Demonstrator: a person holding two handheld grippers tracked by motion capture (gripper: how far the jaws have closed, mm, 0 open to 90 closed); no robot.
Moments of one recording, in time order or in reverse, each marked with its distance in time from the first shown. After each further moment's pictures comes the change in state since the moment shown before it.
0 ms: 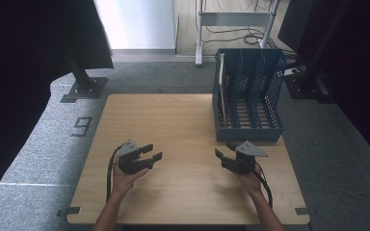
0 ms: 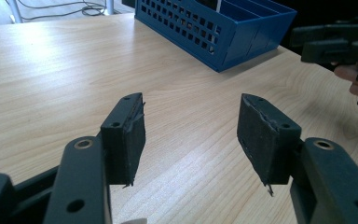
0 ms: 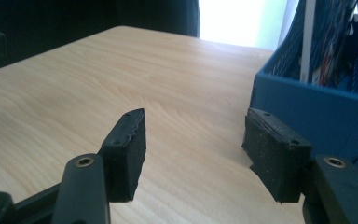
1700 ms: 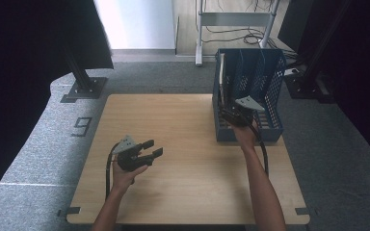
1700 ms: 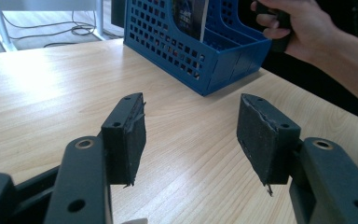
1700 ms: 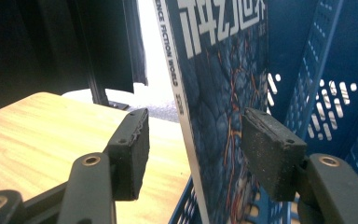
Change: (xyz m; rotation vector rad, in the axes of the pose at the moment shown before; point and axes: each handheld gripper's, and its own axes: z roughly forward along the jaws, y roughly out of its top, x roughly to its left) left arm -0.002 0.015 -0.006 -0.073 -0.050 0.005; right arm -0.063 0.102 0.075 -0.118 -0.212 0.022
